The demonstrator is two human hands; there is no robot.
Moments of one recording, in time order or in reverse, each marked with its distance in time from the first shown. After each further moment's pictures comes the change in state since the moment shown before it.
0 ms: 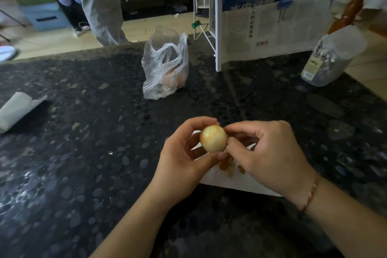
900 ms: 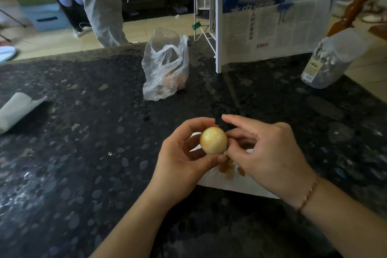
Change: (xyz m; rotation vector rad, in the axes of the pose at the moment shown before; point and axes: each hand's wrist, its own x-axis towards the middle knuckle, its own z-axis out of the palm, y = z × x) left_hand 0.001 0.001 -0.001 -0.010 0.027 -0.007; right_hand 0.002 0.007 0.002 -0.029 0.011 -0.172
